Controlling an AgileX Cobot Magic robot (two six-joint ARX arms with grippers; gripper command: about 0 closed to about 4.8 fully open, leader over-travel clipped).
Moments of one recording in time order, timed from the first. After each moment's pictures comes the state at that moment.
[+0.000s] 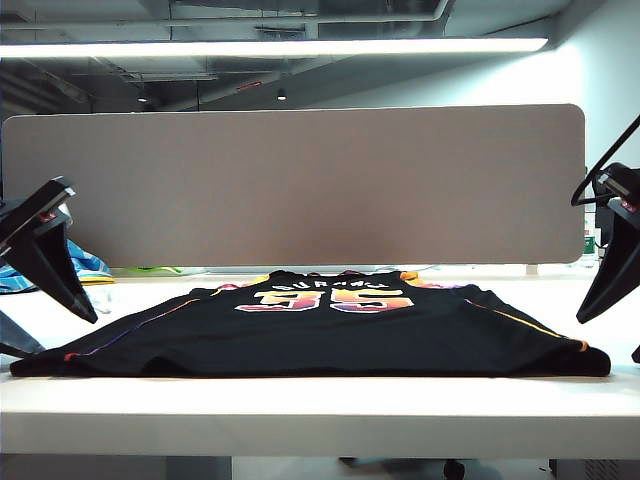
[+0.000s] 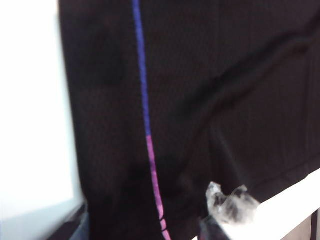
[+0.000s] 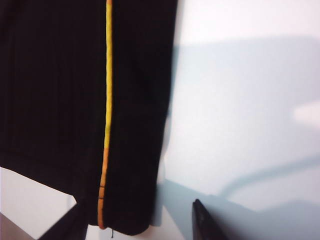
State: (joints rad) left arm 0.01 1.54 0.73 -0.36 0.63 -0.14; right arm -0.05 1.37 0.60 -0.29 -0.58 0.22
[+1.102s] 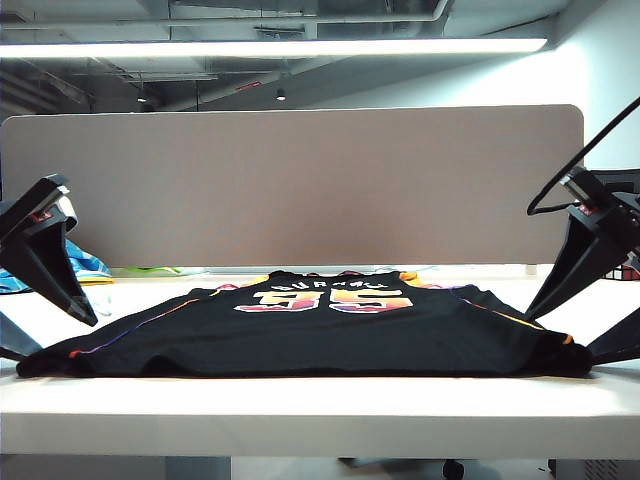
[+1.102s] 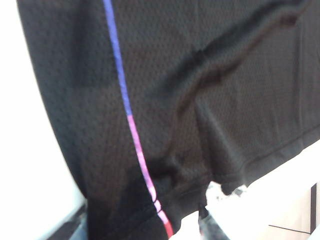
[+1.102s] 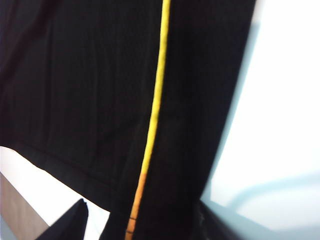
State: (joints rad) left arm 0.01 1.55 0.73 -0.41 0.67 -0.06; right arm 0.02 1.48 0.61 -0.18 -0.66 0.28
